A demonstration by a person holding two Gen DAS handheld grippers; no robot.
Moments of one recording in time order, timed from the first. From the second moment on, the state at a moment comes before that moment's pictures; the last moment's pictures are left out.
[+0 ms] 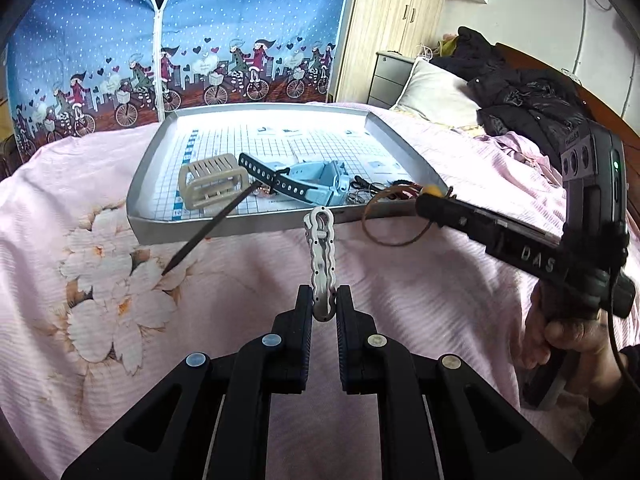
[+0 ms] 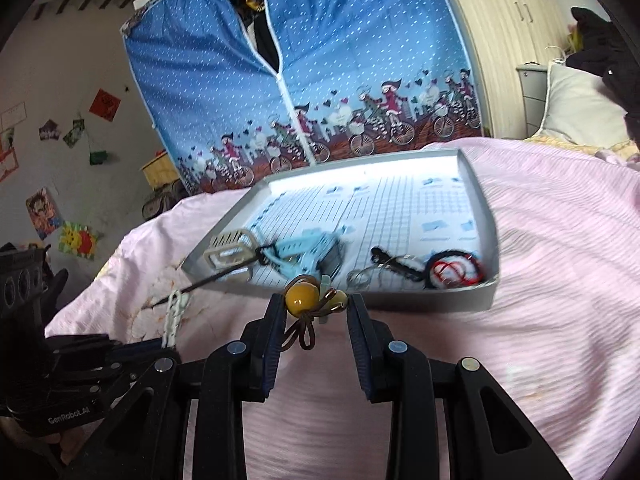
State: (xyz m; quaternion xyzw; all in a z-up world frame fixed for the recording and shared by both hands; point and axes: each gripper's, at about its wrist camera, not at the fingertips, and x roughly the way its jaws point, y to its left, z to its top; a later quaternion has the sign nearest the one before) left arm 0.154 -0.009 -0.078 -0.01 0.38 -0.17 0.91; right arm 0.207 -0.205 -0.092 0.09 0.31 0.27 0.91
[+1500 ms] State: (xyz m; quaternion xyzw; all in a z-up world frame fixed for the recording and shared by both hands) left arm 0.296 -0.002 -0.072 -0.11 0.38 -0.12 0.91; right arm 0.257 -0.234 -0.094 0.10 0.29 0.18 0.93
